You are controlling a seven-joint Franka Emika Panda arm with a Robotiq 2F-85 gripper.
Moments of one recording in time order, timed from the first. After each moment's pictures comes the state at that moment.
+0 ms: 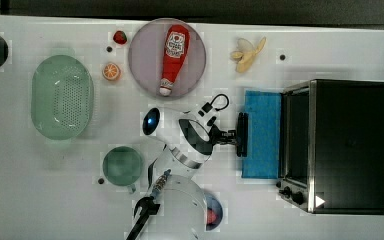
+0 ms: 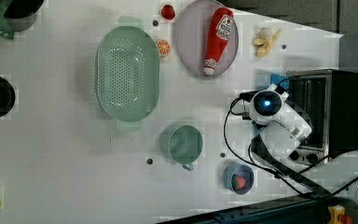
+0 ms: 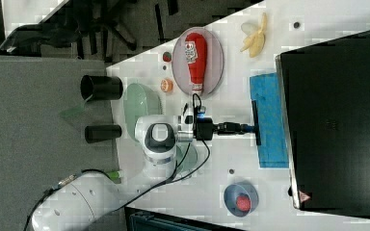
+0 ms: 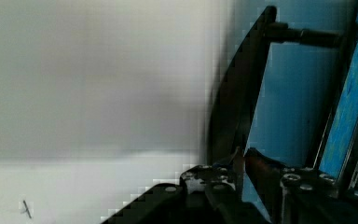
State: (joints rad) arm 0.30 0.58 -0.27 -2.21 -0.85 0.77 -0.07
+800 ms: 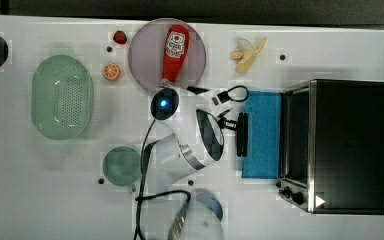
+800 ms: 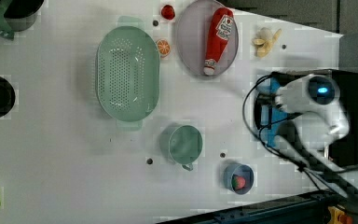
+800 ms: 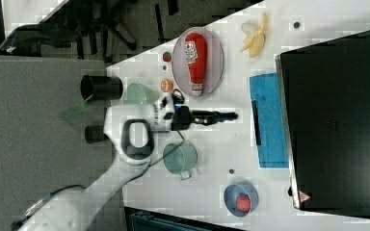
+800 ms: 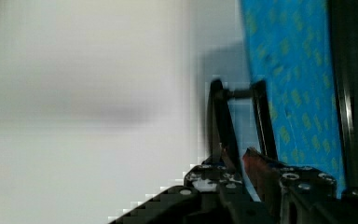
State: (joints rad) arm 0.28 0.35 -0.29 -2.20 -0.52 0.82 -0.07
